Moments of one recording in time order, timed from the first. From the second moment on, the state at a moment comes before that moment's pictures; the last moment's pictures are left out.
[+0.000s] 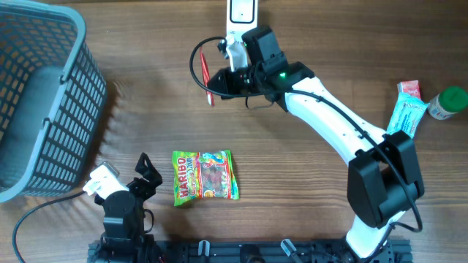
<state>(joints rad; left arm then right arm) -0.09 0.01 0.17 -0.66 -0.32 -0.62 0.53 1.91 1.48 -0.34 -0.57 0.33</state>
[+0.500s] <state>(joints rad) -0.09 0.01 0.17 -0.66 -0.32 -0.62 0.42 2.20 1.70 -0.17 -0.44 0.38</state>
